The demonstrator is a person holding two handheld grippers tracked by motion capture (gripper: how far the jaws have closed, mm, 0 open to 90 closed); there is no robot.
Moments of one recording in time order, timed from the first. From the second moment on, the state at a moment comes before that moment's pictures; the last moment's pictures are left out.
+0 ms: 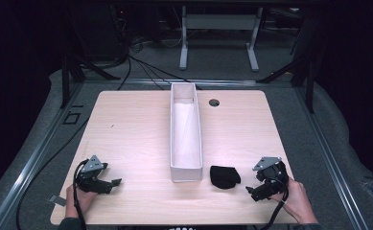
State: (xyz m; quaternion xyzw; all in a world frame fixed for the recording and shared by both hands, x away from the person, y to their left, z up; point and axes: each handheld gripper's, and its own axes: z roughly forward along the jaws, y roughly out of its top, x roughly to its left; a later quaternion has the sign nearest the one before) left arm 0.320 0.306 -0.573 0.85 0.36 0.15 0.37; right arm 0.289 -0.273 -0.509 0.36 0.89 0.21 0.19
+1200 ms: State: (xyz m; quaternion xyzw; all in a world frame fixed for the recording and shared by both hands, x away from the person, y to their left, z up) left arm 0.320 0.306 -0.573 0.85 0.36 0.15 0.37; right arm 0.301 -0.221 -0.479 0.28 0.94 0.15 0.16
